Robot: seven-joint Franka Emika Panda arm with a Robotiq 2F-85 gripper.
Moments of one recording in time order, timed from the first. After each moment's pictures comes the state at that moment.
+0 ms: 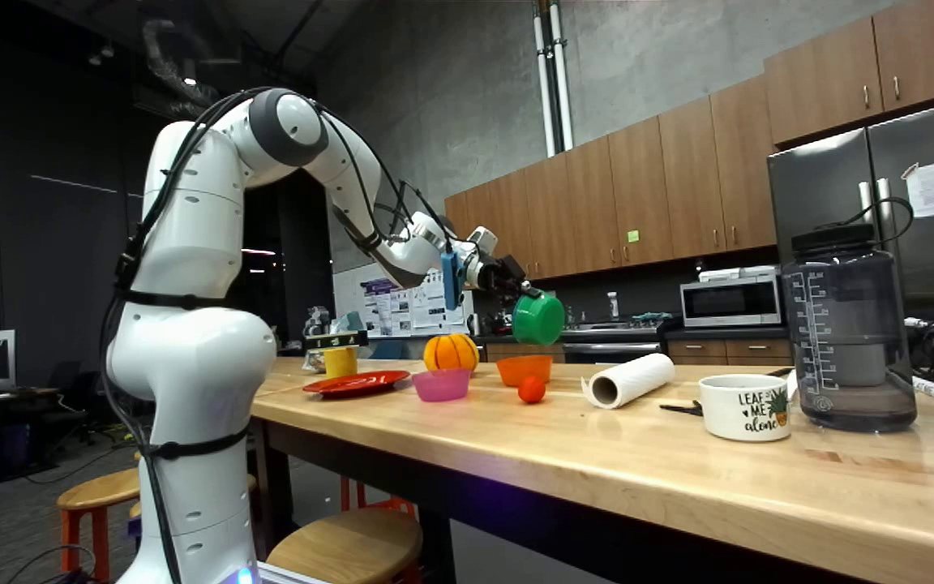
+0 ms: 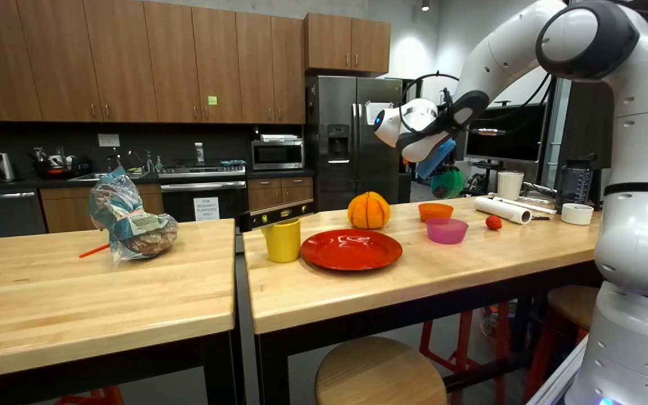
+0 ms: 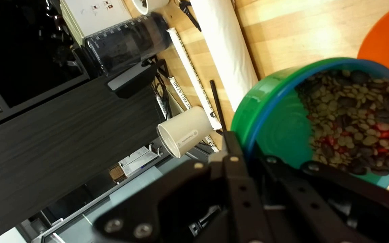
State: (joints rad) arm -0.04 0.12 -0.07 -1.91 -1.06 1.66 0.93
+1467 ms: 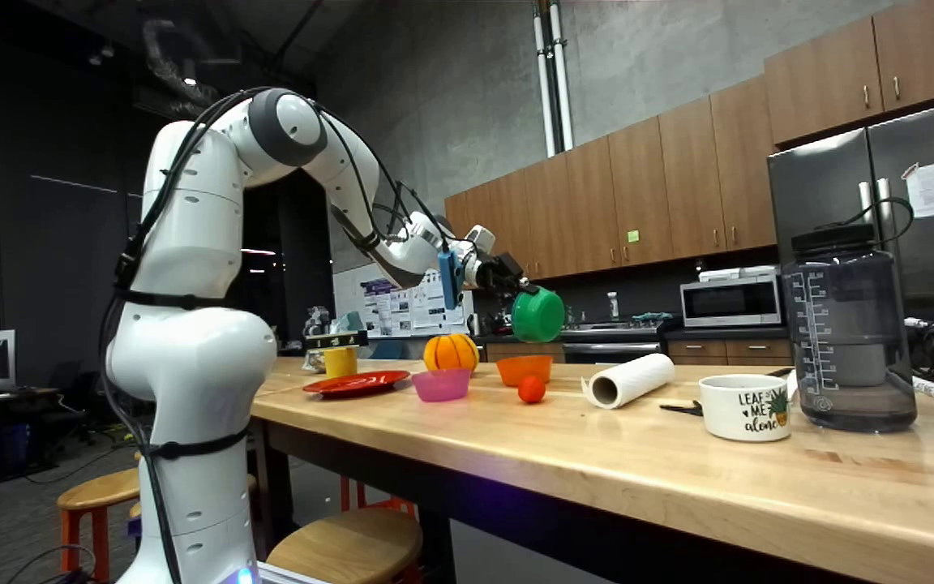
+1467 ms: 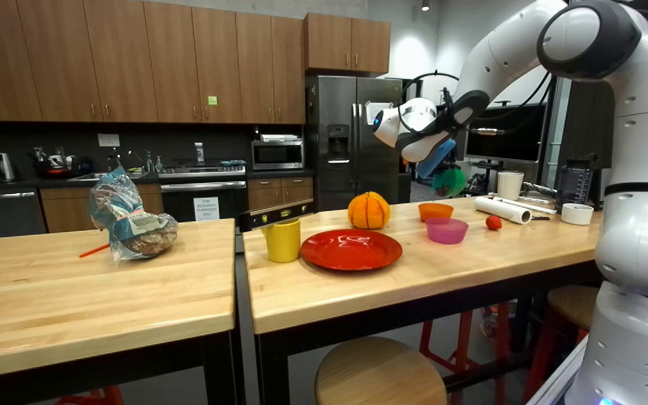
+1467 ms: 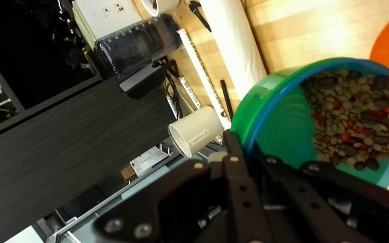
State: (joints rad) arm -0.04 0.11 -0.07 -1.91 -1.08 1.63 0.96
